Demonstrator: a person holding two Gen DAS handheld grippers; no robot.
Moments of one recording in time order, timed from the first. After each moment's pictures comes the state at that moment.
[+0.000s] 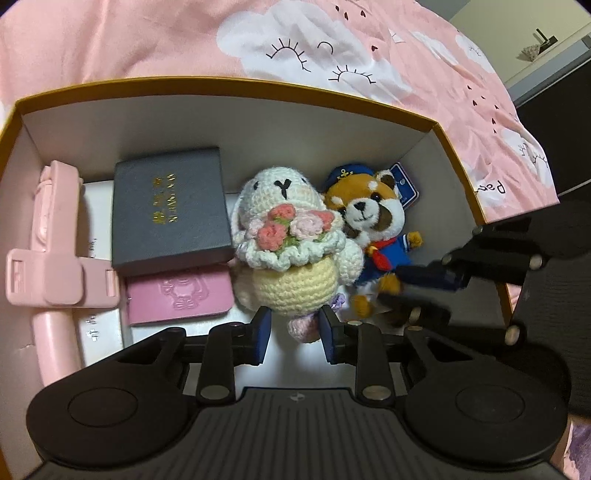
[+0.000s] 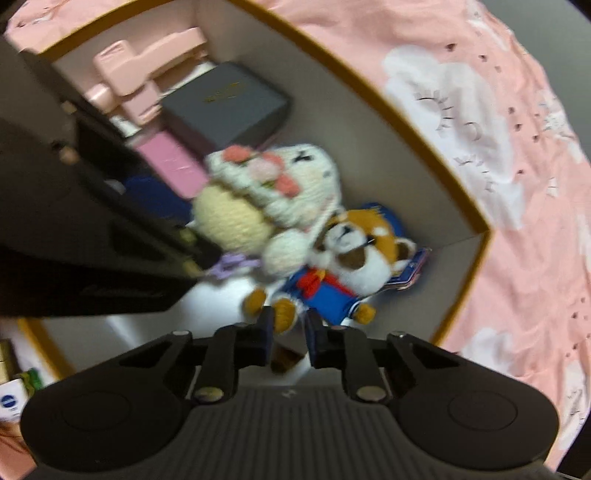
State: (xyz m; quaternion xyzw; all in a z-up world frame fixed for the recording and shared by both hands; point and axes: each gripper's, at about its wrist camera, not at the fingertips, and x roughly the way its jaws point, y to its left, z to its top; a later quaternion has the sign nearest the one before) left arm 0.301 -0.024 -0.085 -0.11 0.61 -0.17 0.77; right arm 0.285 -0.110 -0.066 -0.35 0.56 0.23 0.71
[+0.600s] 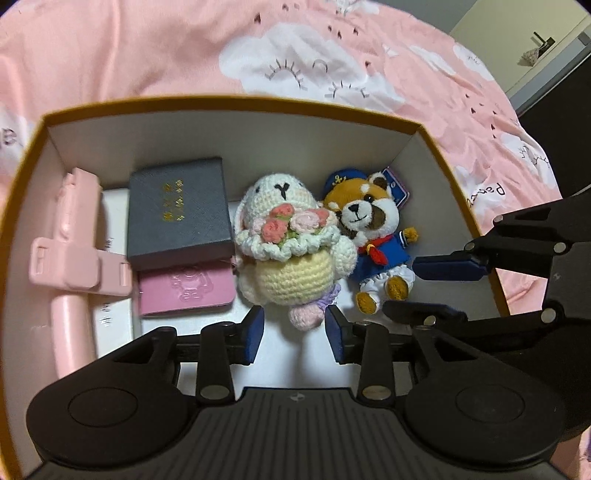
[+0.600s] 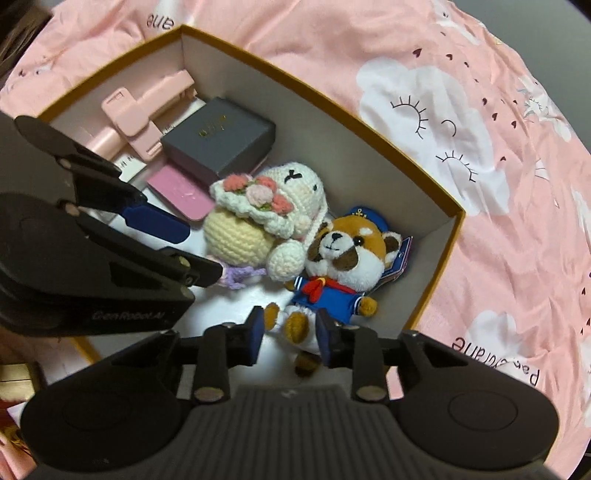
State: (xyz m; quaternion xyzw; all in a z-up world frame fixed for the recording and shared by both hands) left arm 0.270 -0.024 -0.062 -0.08 0.57 -0.15 0.81; right arm 0.271 -0.133 -0.038 -0.28 0.55 0.24 0.75
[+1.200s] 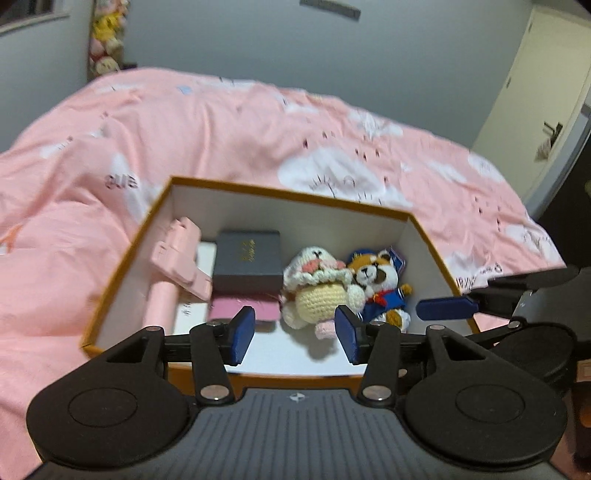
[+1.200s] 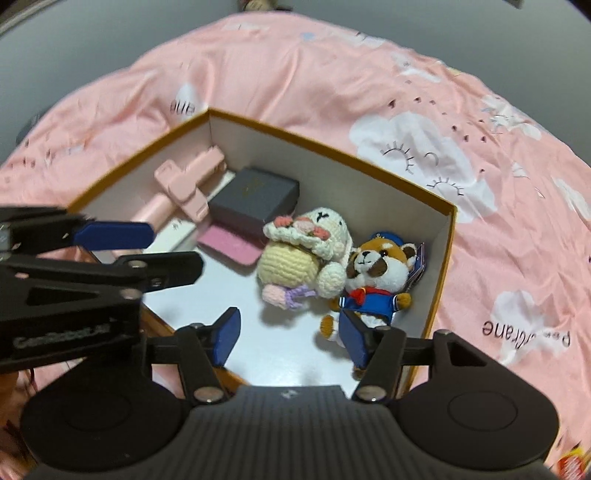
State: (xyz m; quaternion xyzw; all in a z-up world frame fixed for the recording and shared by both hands) left arm 0.160 -0.004 -0.013 -0.11 0.38 -0.05 0.92; right arm 0.203 -0.146 -0.015 -0.16 0.46 0.25 0.84
